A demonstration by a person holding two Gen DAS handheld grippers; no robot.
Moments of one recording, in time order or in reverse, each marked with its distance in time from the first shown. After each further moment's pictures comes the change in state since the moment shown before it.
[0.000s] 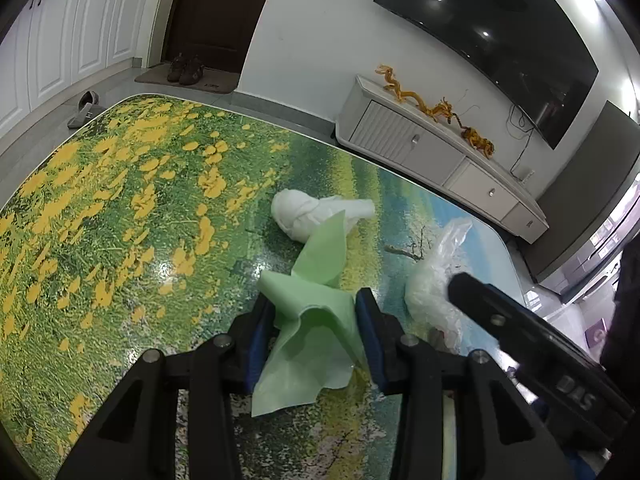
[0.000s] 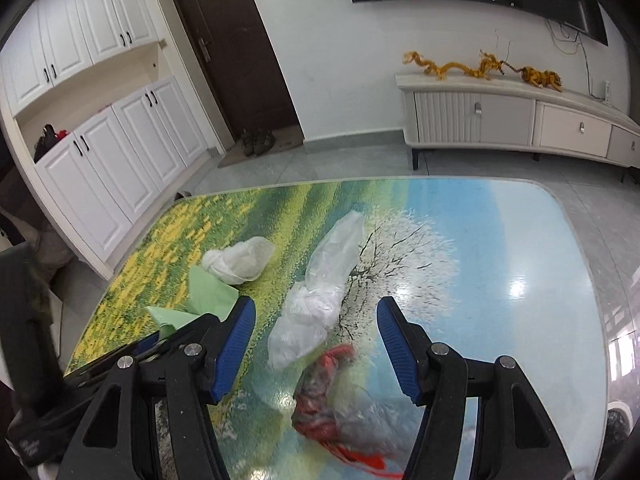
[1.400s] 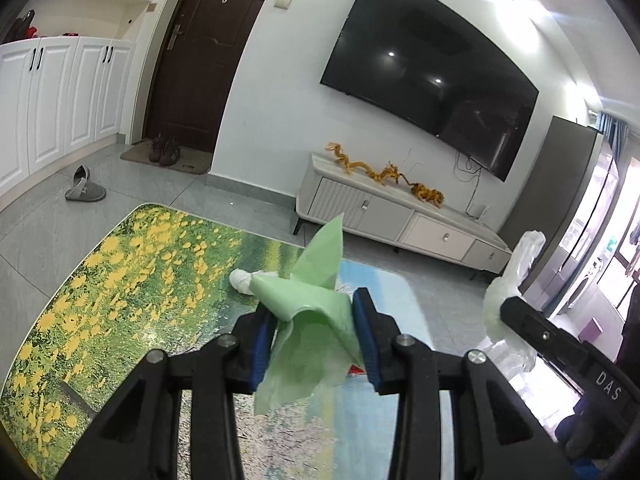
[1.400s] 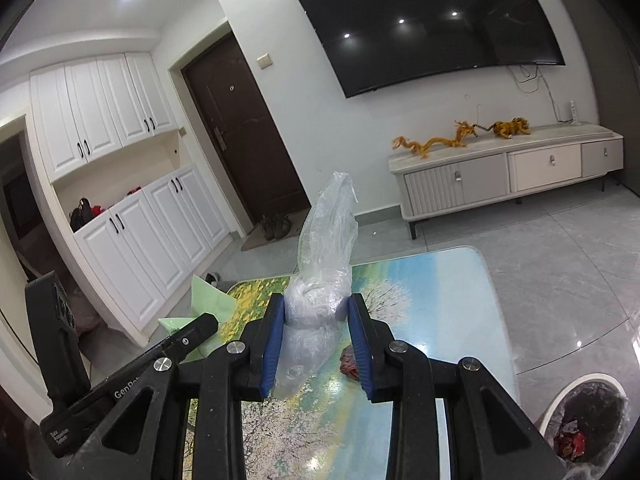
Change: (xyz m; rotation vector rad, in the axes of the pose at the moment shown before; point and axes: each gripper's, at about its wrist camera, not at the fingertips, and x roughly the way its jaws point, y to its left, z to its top) left arm -0.191 -0.079 -0.023 0.097 -0.270 -0.081; right arm -0.218 0.017 -0.030 0.090 -0.329 0.060
